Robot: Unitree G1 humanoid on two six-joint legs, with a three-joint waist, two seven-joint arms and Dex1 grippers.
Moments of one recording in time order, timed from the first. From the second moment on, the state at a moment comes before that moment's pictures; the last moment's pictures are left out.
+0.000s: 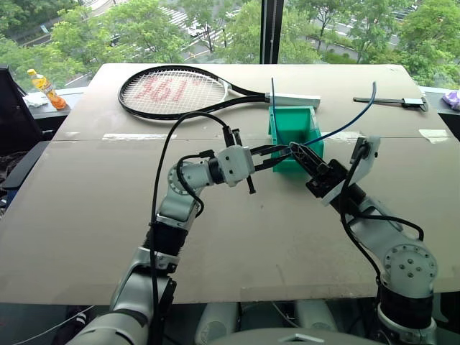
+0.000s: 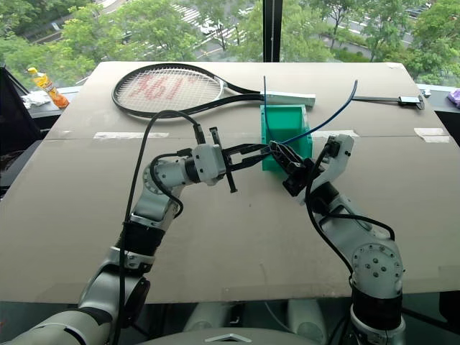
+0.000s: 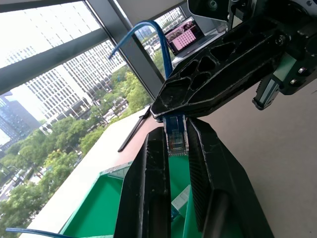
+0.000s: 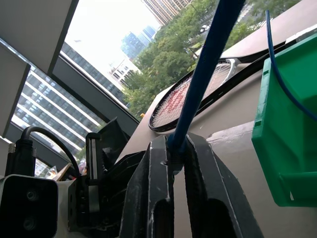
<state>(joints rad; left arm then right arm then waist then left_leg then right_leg) -0.58 0.32 -0.18 0.19 -0.15 -0.44 -0.98 -0.19 -0.14 -0.08 -0.60 1.22 0.72 -0.11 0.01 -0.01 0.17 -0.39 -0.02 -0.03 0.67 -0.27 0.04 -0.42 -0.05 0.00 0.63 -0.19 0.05</state>
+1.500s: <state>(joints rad) -0.19 0.64 0.21 0.30 -0.31 0.05 -0.88 -0.20 -0.20 -0.05 -0.48 1.12 0.70 0.10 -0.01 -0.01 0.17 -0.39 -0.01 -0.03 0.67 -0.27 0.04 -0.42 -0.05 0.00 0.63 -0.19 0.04</state>
